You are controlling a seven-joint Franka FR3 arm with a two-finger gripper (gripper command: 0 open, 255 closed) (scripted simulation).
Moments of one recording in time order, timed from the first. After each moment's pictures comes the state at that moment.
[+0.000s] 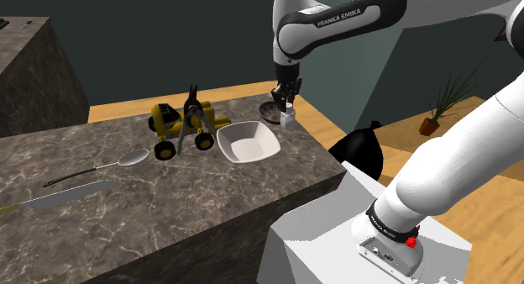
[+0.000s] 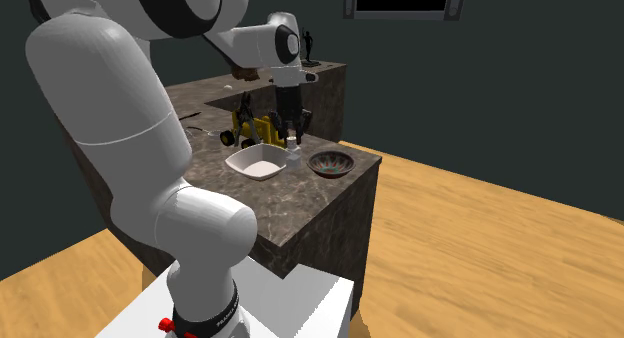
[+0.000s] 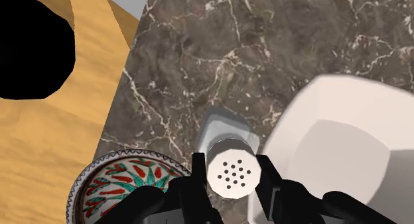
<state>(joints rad) 0.00 -0.21 0.08 -2.24 -0.09 1.92 0.06</state>
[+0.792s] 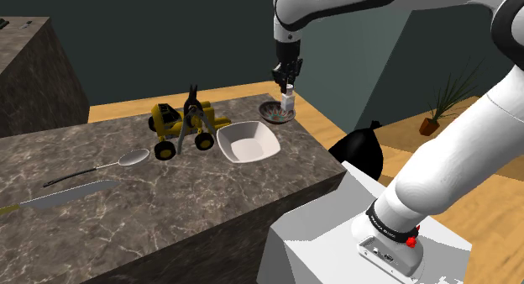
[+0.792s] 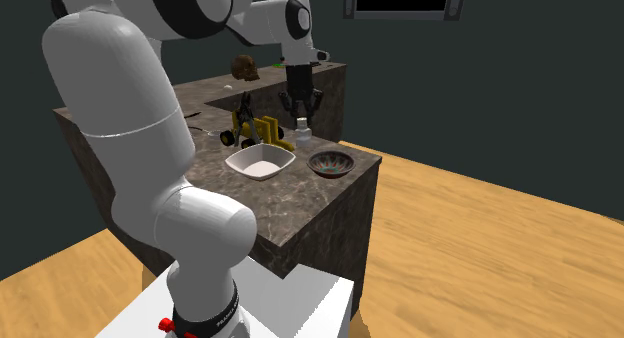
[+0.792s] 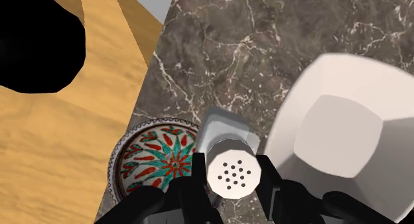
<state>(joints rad) -0.02 -0.15 0.06 -2.04 -0.10 1.78 0.01</state>
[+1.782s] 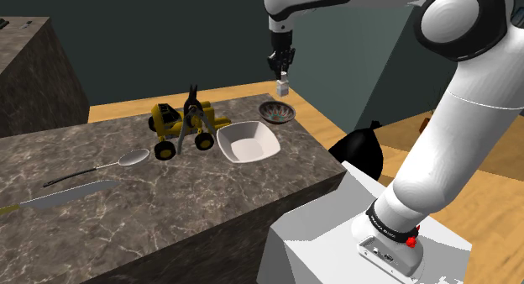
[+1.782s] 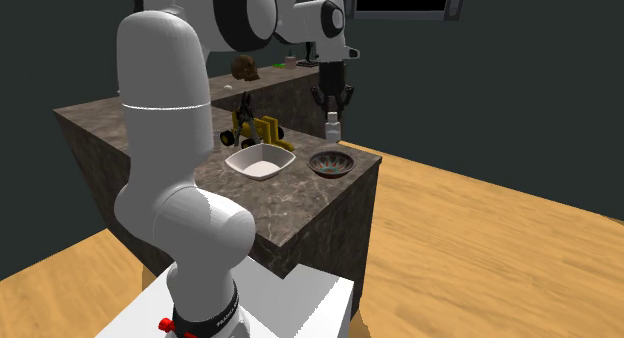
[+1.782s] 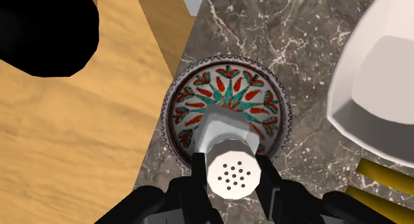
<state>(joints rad) -0.07 0.14 0.00 -1.71 -0.12 1.74 -0.10</state>
